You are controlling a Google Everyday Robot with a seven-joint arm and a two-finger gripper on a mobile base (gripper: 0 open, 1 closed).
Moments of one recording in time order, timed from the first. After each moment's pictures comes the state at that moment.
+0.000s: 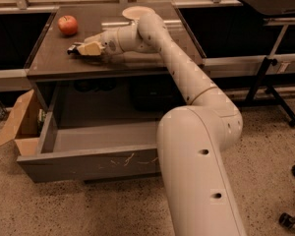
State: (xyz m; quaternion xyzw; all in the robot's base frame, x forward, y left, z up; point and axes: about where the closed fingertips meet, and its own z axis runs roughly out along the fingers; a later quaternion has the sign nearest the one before) arm 0.834 0.191 0.847 -0.47 0.65 0.39 0.46
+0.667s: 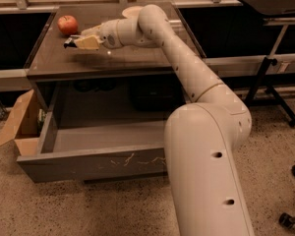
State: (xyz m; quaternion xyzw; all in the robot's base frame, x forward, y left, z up) arm 0.819 0.195 0.881 -0.49 0.62 0.38 0.49
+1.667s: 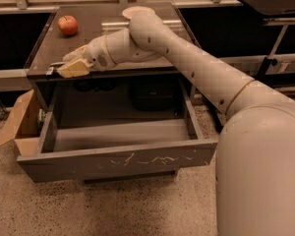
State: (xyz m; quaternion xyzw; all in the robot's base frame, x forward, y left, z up) arm 0.667 0.218 0.872 -0.57 0.59 0.40 0.41
